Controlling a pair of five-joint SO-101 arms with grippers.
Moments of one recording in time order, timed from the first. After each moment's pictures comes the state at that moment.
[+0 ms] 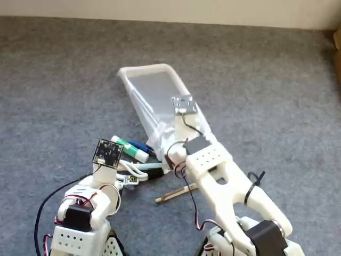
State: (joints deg) left arm 4.5 -104.0 96.0 76.1 2.2; right arm -31.6 -20.5 43.7 54.5 -15.7
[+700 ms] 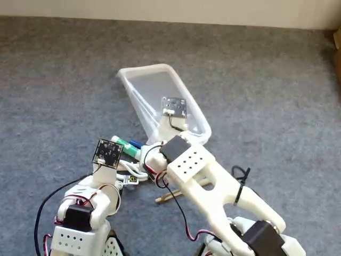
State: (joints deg) left arm 4.5 -104.0 96.0 76.1 2.2; right arm -44.4 -19.3 34.8 64.7 -42.3
